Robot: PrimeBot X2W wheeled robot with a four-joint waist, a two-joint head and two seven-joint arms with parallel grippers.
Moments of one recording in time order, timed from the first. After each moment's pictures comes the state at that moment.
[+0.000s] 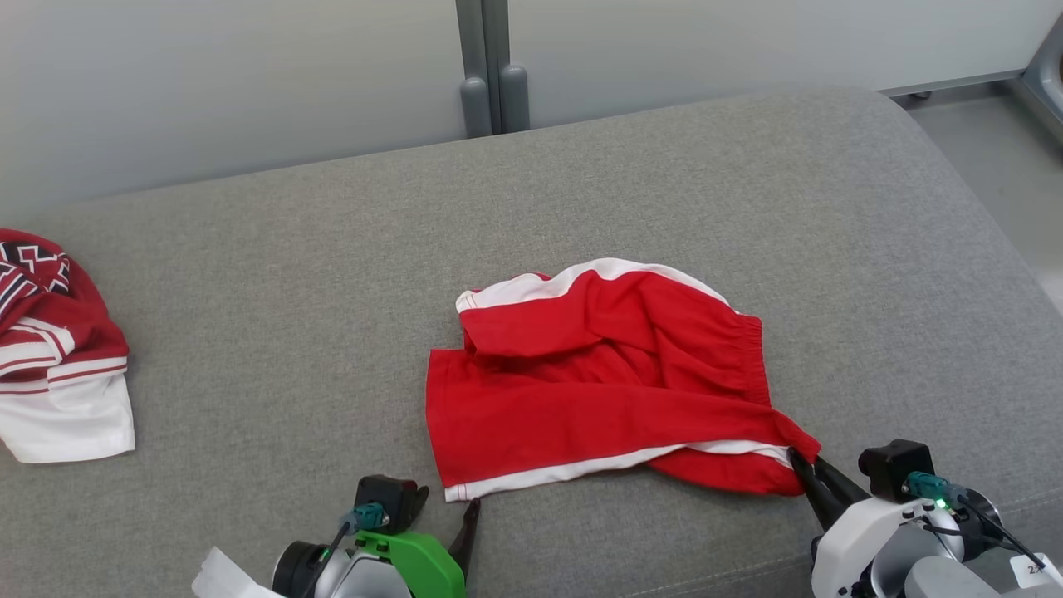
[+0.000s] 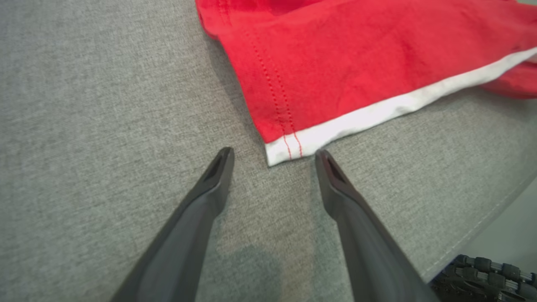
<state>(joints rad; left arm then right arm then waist) -0.25 0.05 -0.72 0.70 -0.59 0.03 -0.14 -0.08 -0.28 0.47 0.54 0.36 0.07 -0.21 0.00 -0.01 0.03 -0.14</state>
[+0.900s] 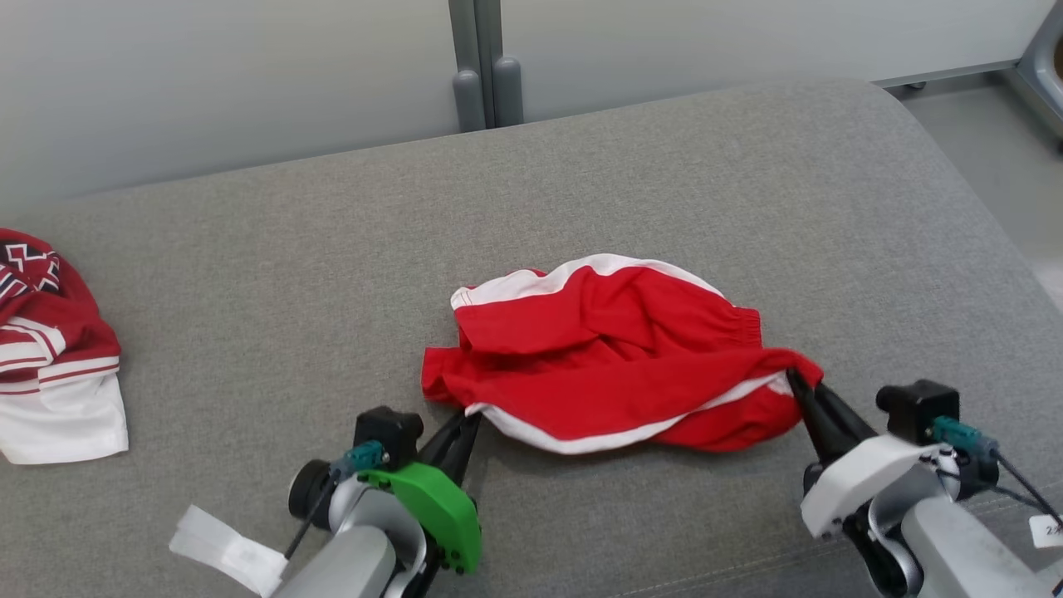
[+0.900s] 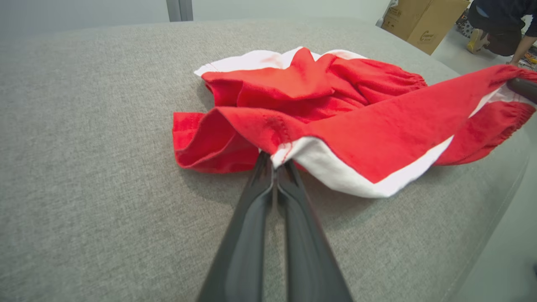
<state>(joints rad) -0.34 0.05 -0.76 0.65 -0.63 0.00 -0.23 -0.12 -0.25 0.41 0.46 0.42 0.06 -0.24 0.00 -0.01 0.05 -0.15</state>
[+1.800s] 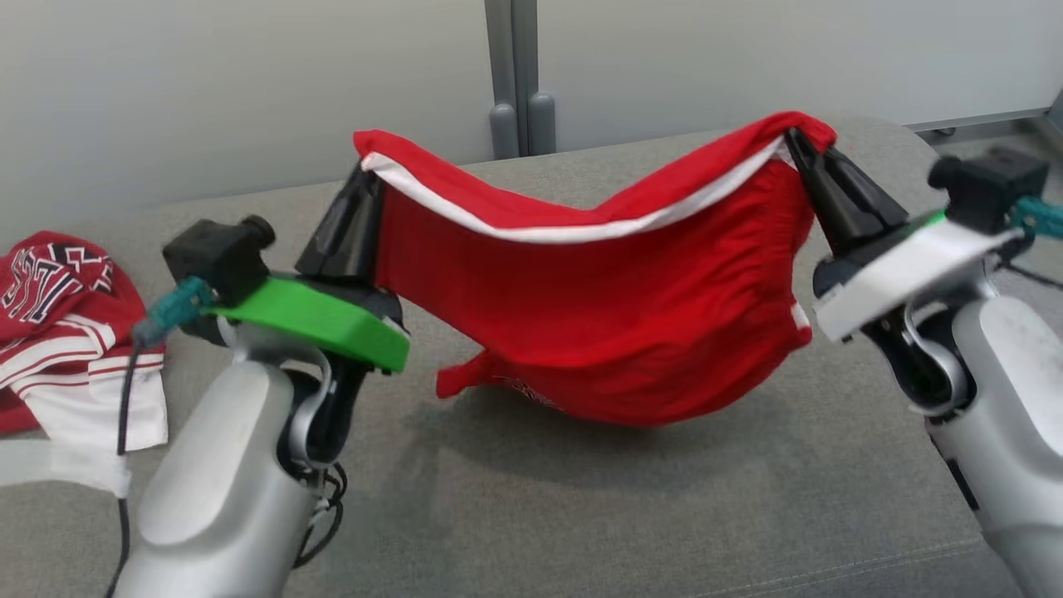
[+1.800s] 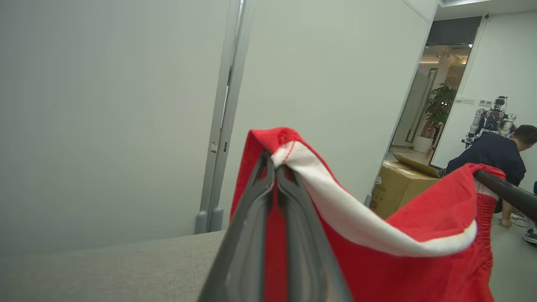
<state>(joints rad) -0.47 0.11 -0.44 0.18 -0.64 0.01 -0.22 -0.39 -0.33 0.36 0.09 0.53 0.11 -0.07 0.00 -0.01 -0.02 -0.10</state>
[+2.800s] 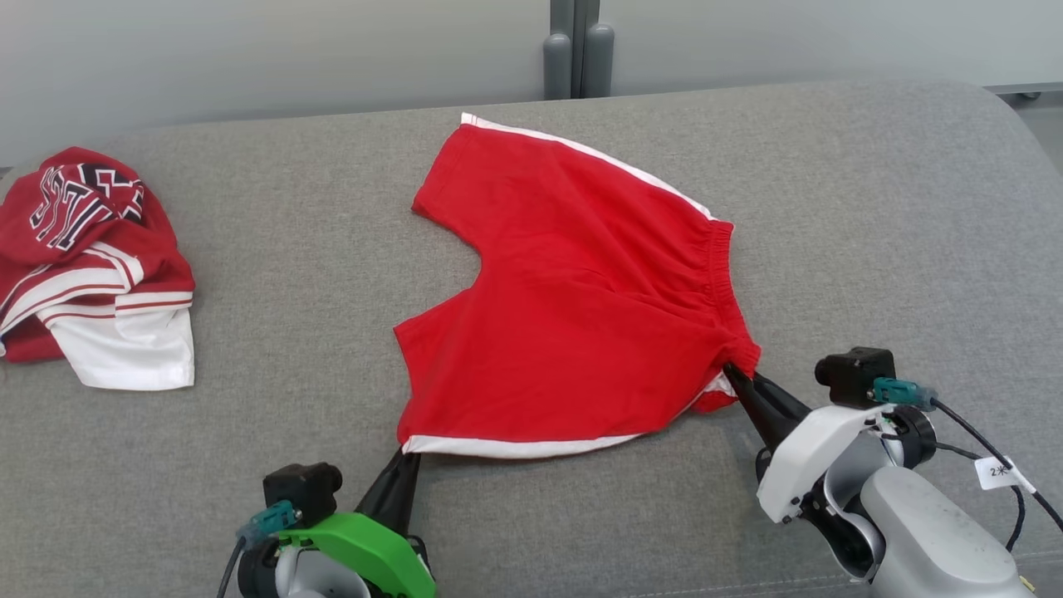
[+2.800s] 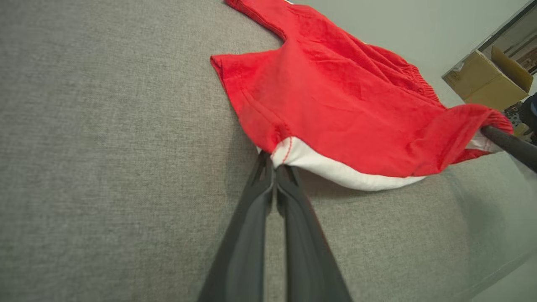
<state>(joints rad) -0.12 0.08 -0.52 0.41 -0.73 0.00 -0.20 -0.25 -0.23 0.52 0.51 0.54 0.12 -0.12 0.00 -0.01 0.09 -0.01</state>
